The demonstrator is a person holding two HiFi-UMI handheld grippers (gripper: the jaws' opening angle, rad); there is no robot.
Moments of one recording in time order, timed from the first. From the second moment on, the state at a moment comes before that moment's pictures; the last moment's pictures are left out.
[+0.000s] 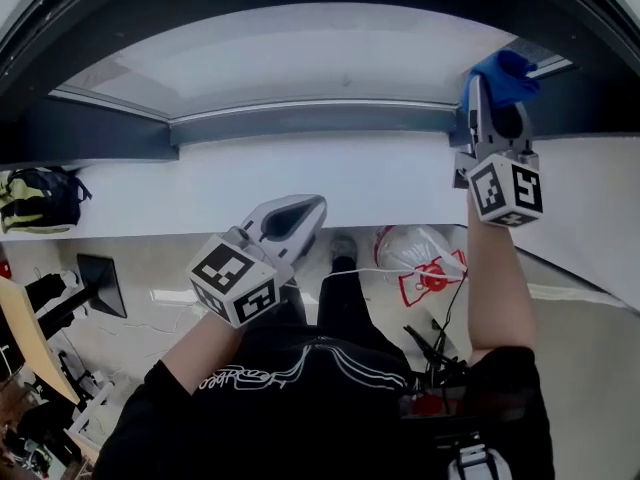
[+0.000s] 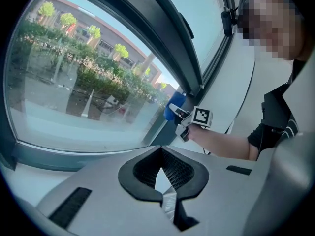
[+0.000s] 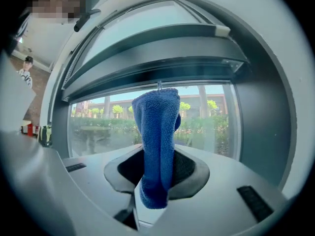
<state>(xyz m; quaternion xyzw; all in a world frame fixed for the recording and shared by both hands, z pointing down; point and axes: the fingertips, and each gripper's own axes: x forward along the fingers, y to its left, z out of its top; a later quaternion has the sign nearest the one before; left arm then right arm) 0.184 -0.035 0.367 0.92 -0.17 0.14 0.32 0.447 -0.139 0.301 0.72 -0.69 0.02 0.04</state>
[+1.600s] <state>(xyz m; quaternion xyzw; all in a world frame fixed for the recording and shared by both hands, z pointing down) -0.251 -0.101 0.445 0.83 -0.40 0.09 0.37 -0.169 -0.325 0.384 0.43 -0.90 0.03 0.02</state>
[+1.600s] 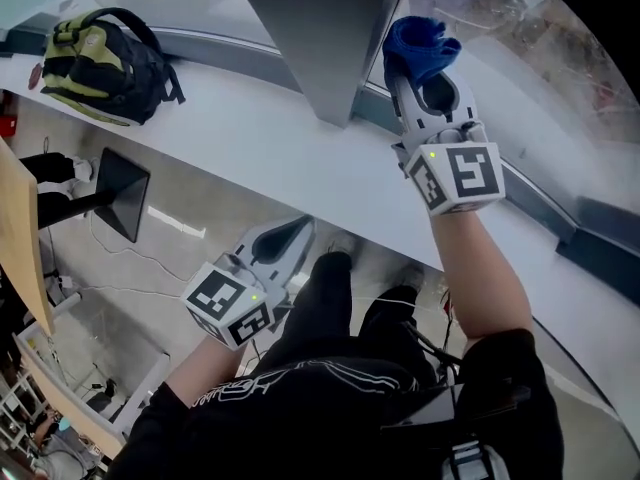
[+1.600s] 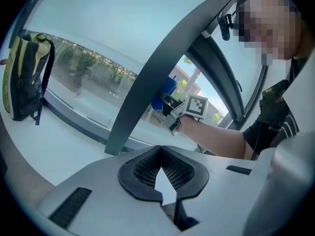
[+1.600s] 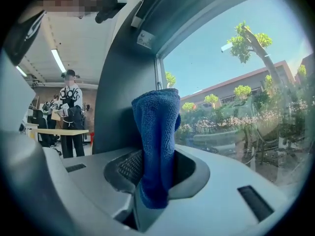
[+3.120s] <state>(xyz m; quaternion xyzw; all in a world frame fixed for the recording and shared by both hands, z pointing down) -0.024 -0.084 0.450 0.87 -0.29 0.14 0.36 0.121 -0.264 0.408 0.54 -0.84 0.04 0.03</state>
